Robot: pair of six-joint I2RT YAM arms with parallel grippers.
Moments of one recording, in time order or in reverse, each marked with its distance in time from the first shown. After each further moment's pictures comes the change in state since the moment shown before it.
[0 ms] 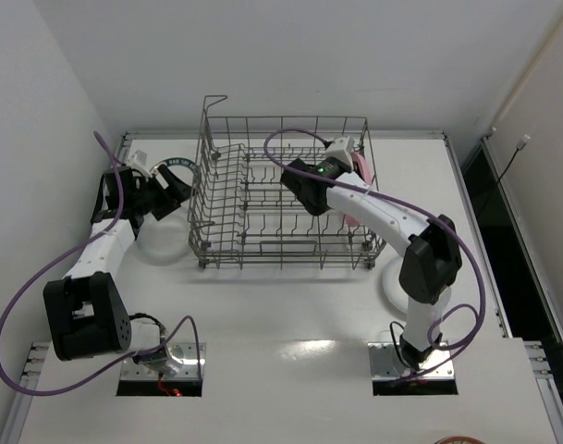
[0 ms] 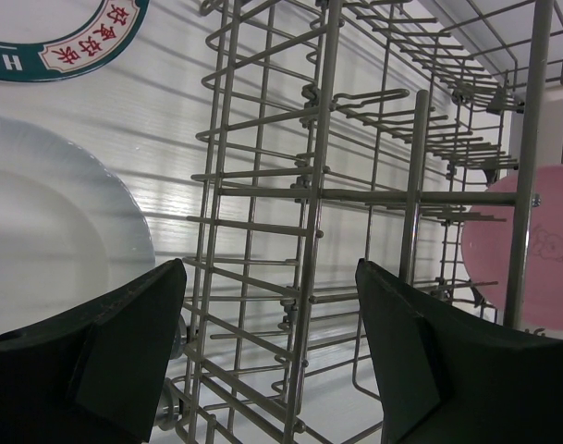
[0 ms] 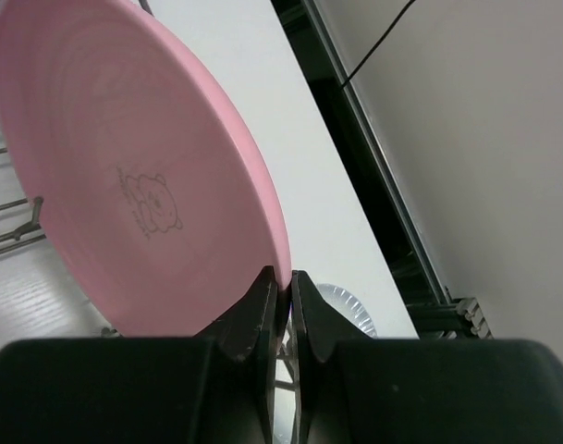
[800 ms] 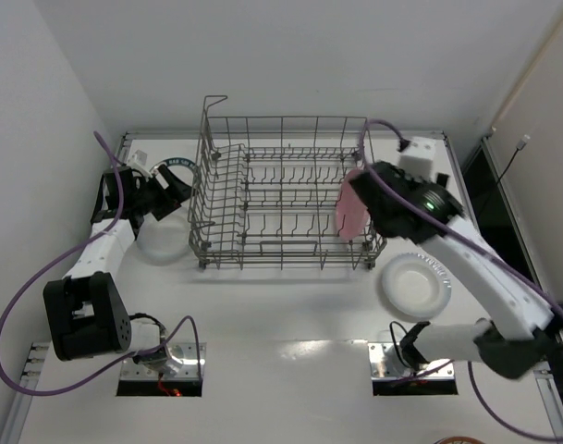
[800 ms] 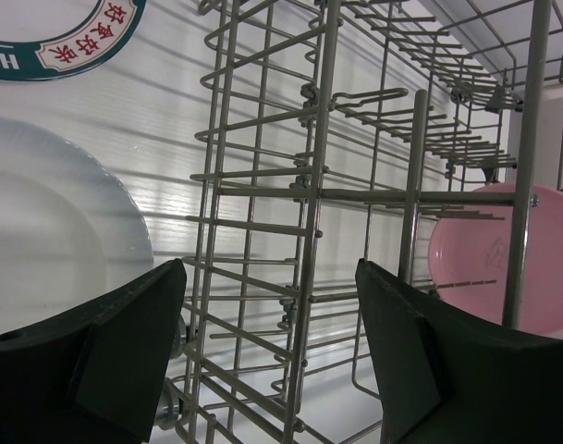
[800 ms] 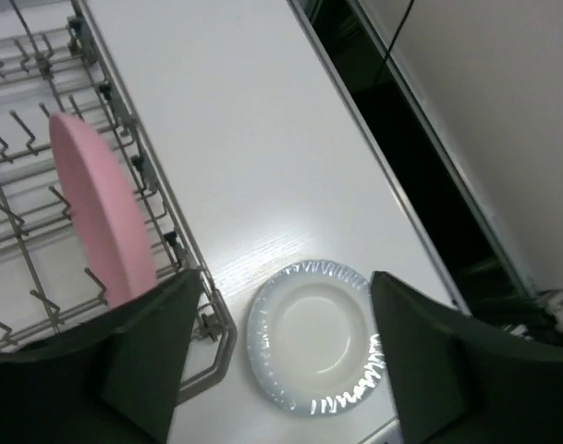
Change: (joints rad) left arm 0.000 0.000 0.000 0.000 0.004 0.000; right arm 0.000 -0.500 -0.113 0.016 -0.150 -0.073
